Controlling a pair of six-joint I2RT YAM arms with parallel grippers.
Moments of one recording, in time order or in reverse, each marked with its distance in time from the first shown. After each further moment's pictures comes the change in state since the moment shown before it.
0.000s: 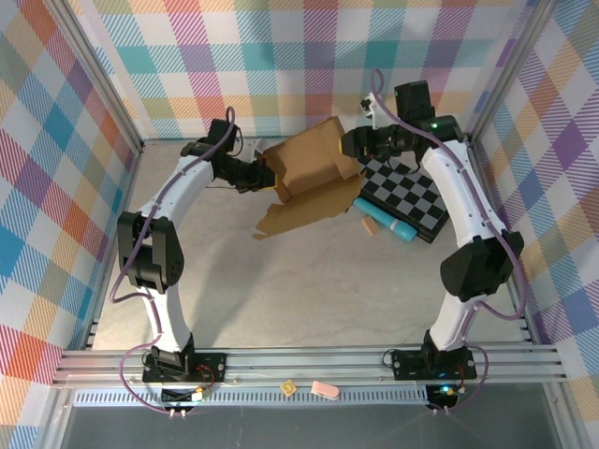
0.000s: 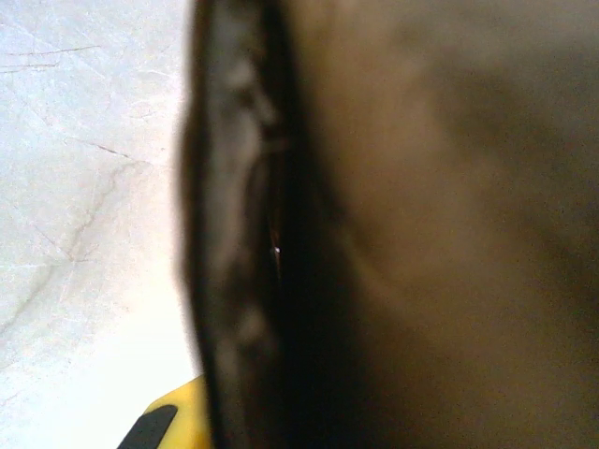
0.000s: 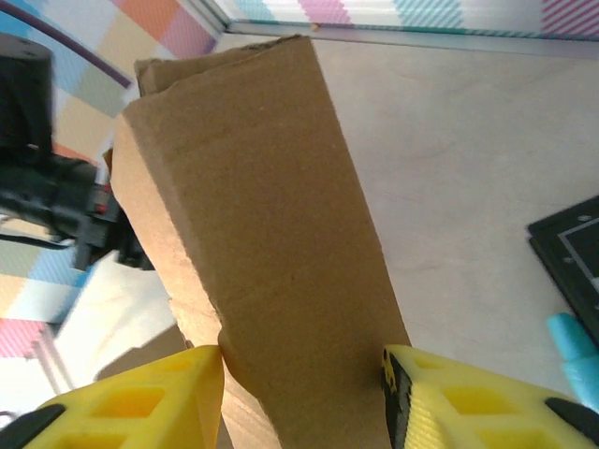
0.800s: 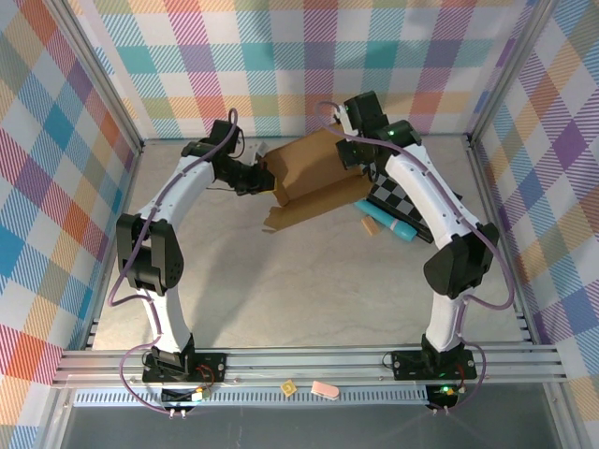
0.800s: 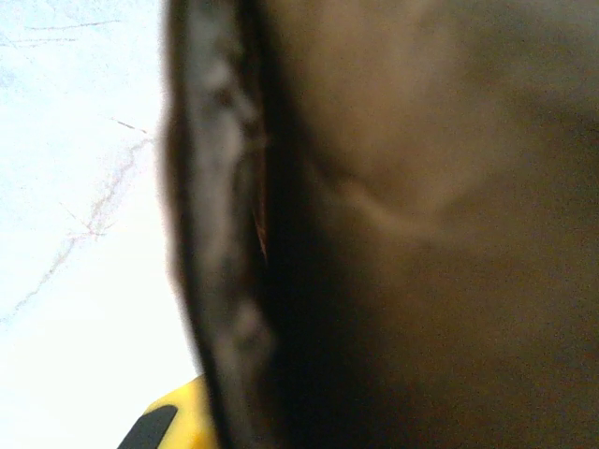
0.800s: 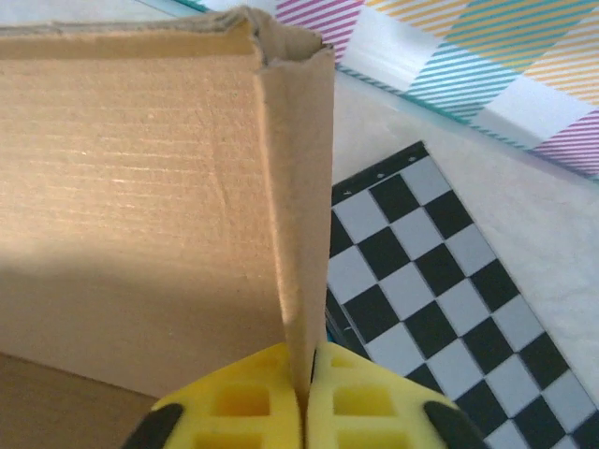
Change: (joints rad) left arm -0.019 -0.018 0.000 -0.057 -0.058 0.026; right arm 0.209 0.078 0.048 -0.024 0.789 -0.157
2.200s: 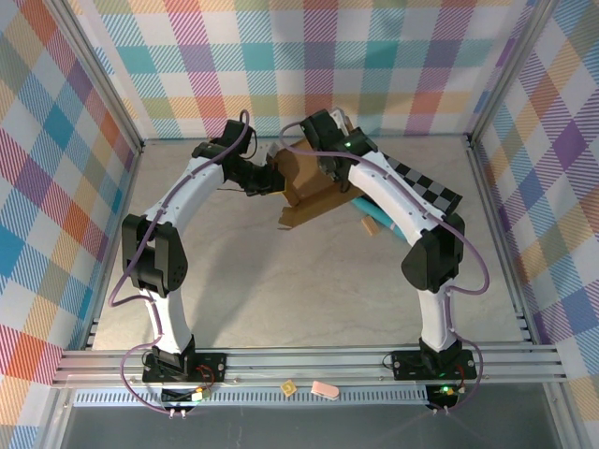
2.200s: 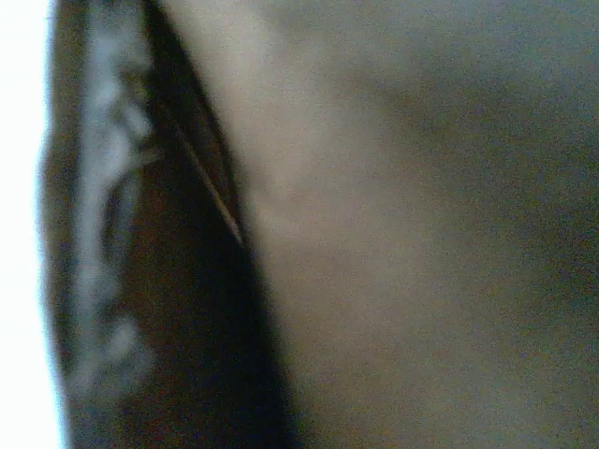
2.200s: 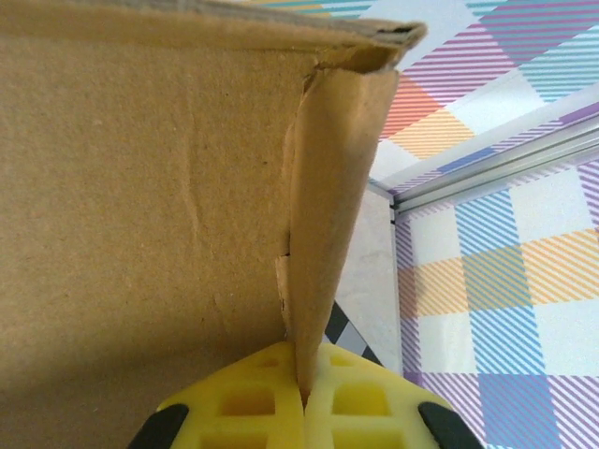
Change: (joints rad) left arm -0.067 0.000 0.015 0.024 -0.047 -0.069; right arm 0.157 0.138 0.068 -0.021 0.660 0.008
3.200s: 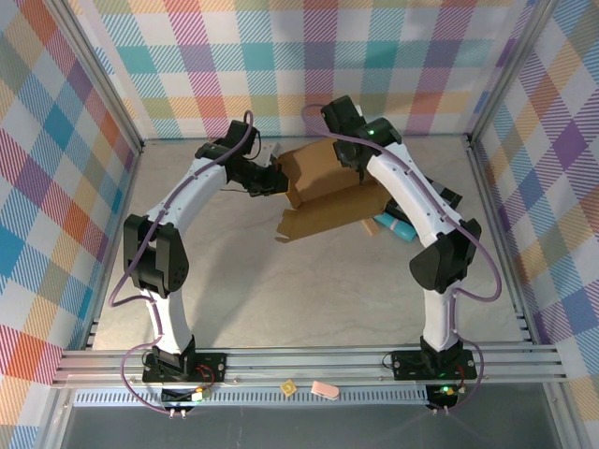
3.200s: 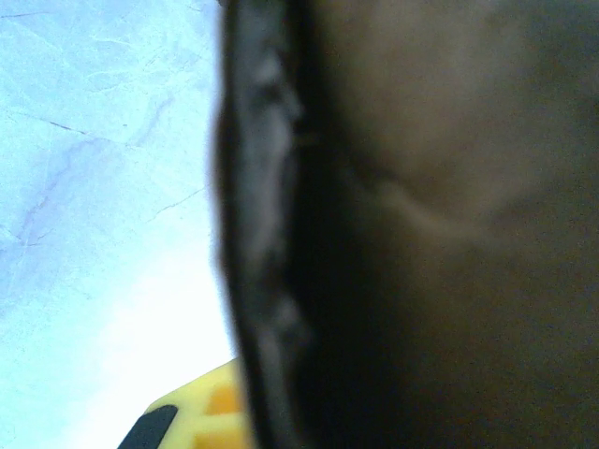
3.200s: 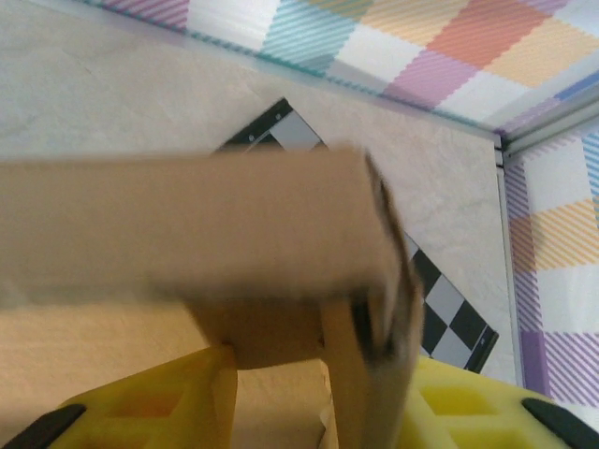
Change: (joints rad) left arm -0.019 0.000 0.000 0.009 -0.002 0.001; right arm -0.079 -0.054 0.062 -0.173 -0.271 0.196
